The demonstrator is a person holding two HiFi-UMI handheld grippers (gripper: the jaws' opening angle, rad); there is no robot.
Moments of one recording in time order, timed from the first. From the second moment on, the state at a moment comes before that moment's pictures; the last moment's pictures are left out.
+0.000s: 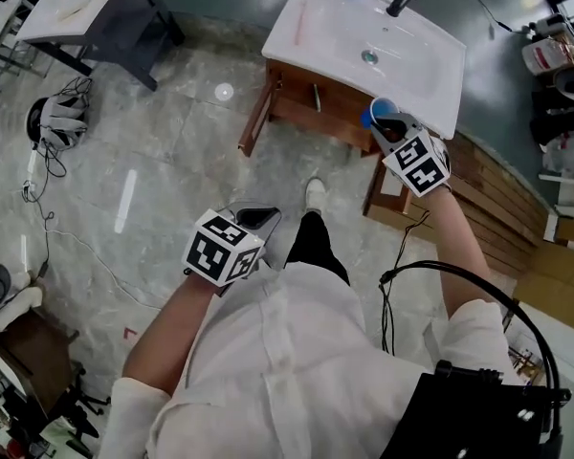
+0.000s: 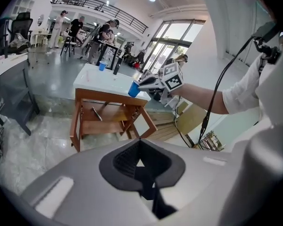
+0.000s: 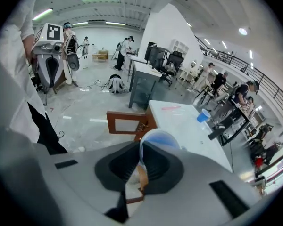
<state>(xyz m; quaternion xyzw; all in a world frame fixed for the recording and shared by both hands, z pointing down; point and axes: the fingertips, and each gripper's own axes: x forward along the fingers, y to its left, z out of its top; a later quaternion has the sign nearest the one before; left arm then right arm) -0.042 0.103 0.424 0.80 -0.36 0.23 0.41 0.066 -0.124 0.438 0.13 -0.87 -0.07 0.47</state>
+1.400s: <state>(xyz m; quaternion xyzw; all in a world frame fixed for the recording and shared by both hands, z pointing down) -0.032 0.056 0.601 0.74 -0.34 0.24 0.52 0.045 -0.264 0.820 0.19 -0.83 -0.05 0.53</state>
